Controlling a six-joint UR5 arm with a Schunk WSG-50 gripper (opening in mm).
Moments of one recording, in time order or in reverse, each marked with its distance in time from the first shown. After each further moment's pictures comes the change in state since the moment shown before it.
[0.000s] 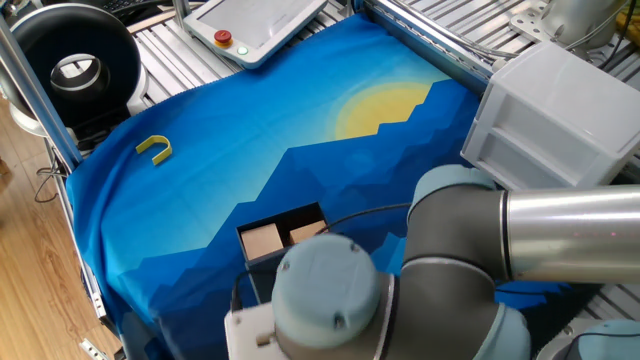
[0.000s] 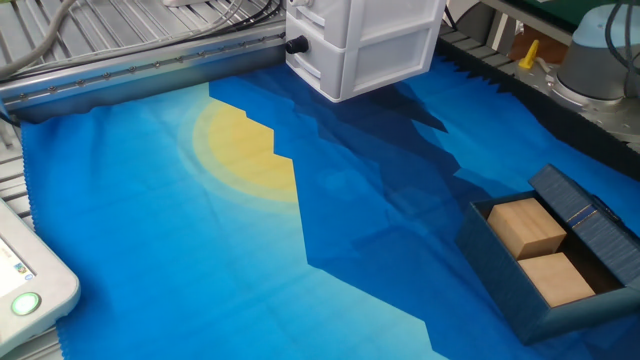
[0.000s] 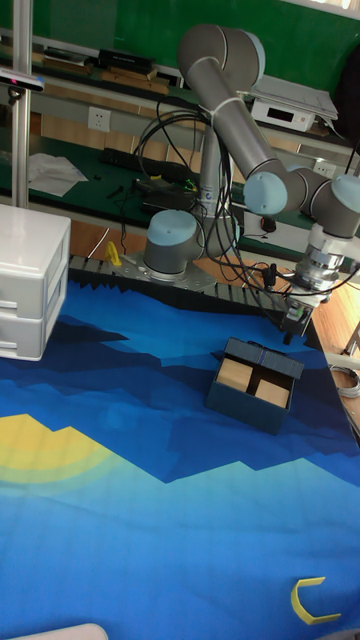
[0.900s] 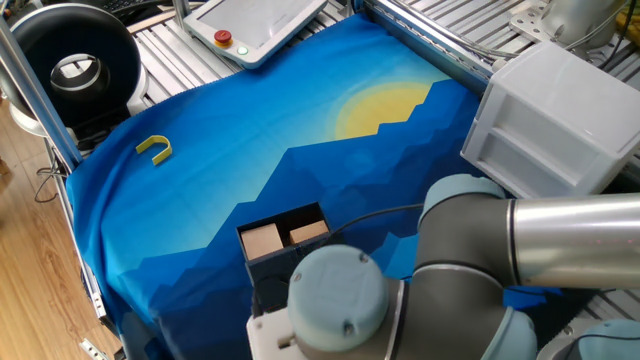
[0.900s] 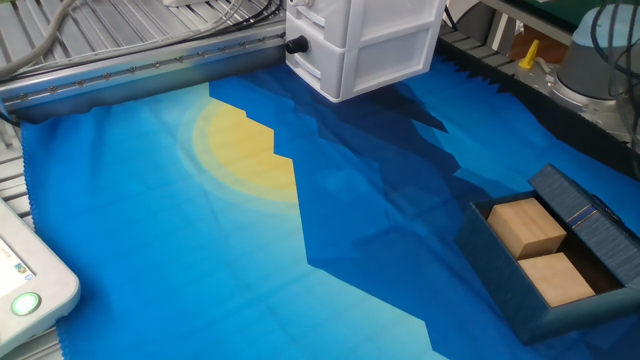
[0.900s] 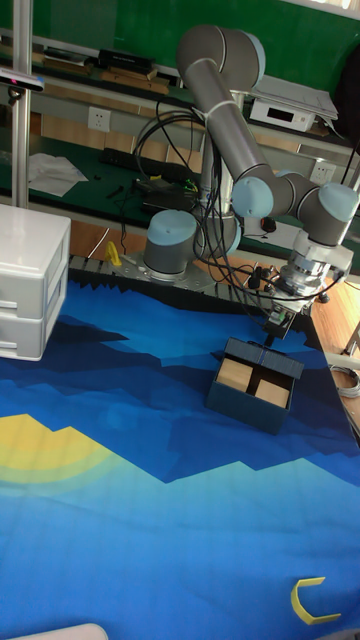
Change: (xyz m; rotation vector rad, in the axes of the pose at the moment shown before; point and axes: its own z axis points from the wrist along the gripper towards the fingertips) arm 0.033 -0.008 0.019 -0.010 0.035 0.012
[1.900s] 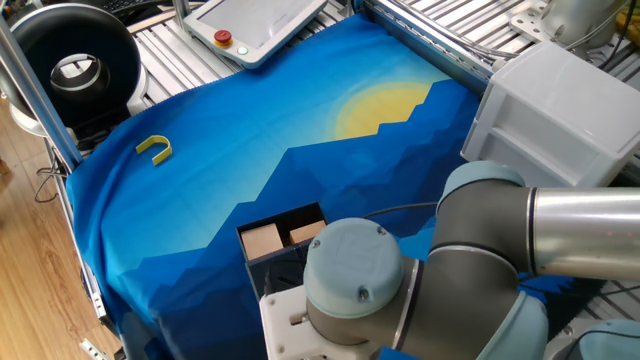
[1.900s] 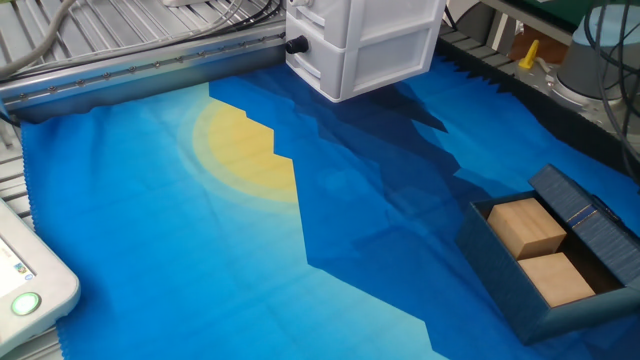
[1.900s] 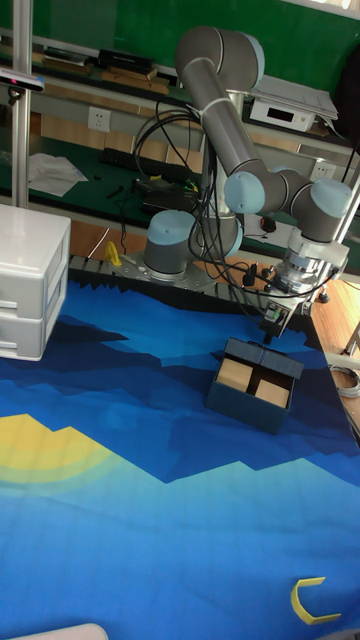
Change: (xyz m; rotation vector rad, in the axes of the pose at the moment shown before) arm 0.002 -0.003 -0.006 -0.025 -0.032 0.032
